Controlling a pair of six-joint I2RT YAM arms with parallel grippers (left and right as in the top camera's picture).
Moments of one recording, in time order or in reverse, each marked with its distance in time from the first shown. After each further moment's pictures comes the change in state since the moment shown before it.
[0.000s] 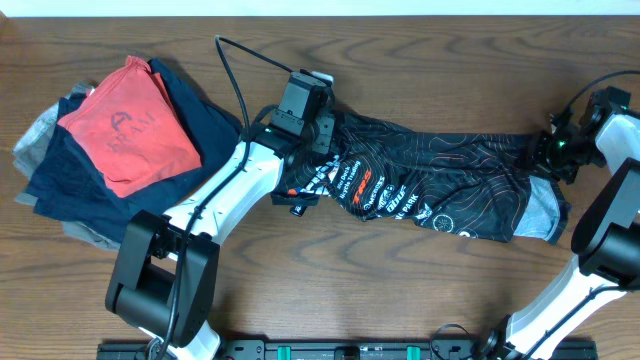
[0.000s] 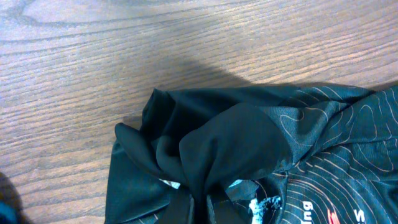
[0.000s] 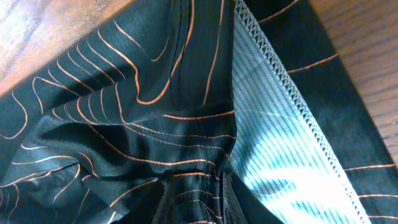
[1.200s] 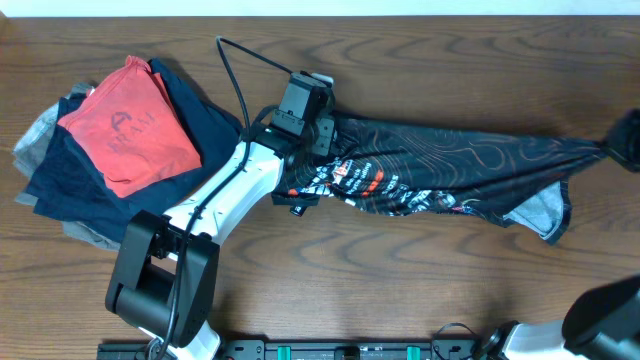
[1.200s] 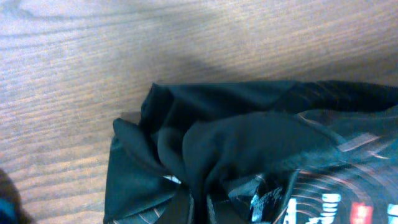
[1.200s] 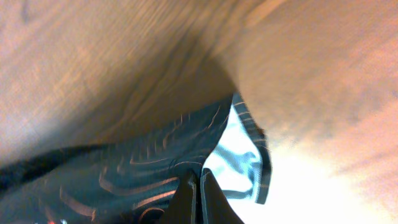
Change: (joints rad) left arm -0.001 0.000 0.000 -0.033 0.005 0.000; right arm -0.147 -0.461 0.136 -0.237 0.158 0.113
